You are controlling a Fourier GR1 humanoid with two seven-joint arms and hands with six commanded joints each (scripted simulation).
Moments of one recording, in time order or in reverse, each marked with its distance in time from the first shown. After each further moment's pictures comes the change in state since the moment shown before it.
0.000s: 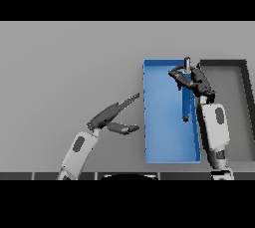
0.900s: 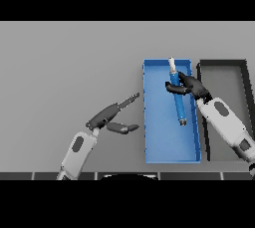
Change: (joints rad) left arm 0.001 0.001 0.005 -0.013 0.018 -0.006 0.009; right arm -0.190 -0.459 0.740 0.067 -0.381 -0.174 0.001
